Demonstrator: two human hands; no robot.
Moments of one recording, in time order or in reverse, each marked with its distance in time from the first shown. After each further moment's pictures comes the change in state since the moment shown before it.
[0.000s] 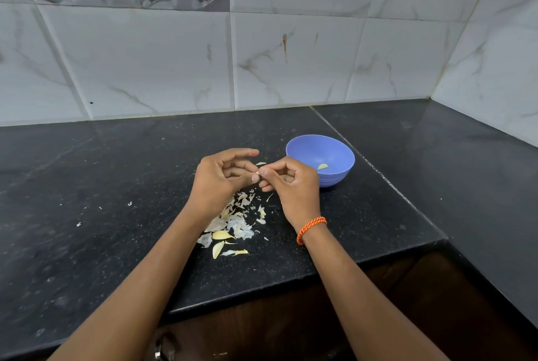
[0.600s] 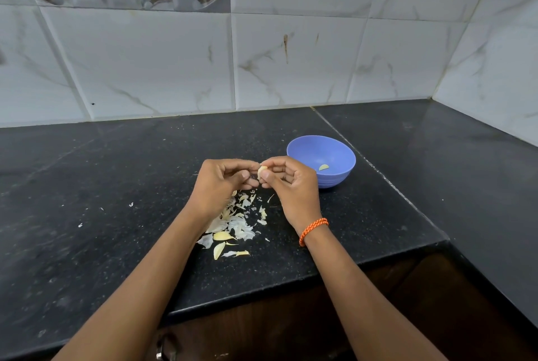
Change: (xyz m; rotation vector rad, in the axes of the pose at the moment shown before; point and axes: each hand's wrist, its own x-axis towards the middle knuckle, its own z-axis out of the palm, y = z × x) left_hand 0.003 -0.013 -0.004 0.025 -0.030 -0.063; right_hand 0.000 -0.002 0.000 0.033 -0.058 0.002
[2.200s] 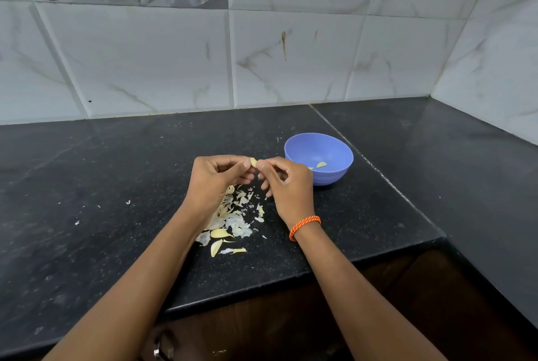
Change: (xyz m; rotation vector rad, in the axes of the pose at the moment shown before) left_hand -0.006 0.010 0.005 -0.123 0.107 0.006; right_hand 0.003 0.004 0.006 -0.244 0.059 -0.081
